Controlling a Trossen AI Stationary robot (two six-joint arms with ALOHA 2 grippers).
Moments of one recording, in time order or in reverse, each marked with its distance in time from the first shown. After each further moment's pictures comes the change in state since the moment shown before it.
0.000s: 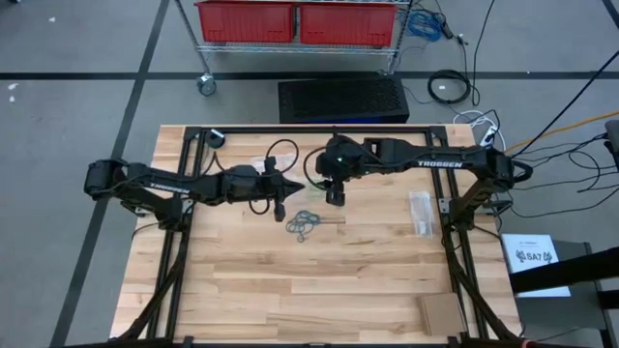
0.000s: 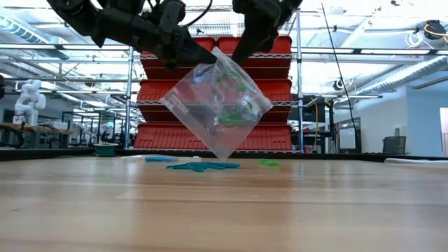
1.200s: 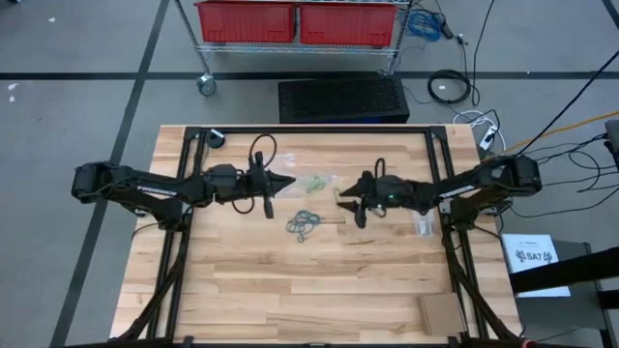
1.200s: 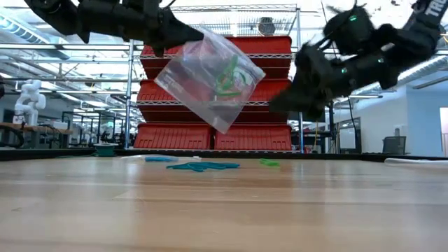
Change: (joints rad) left arm -0.004 -0.154 -0.105 0.146 -0.024 0.080; right arm 0.033 -0.209 -1.090 1.404 0.002 0.405
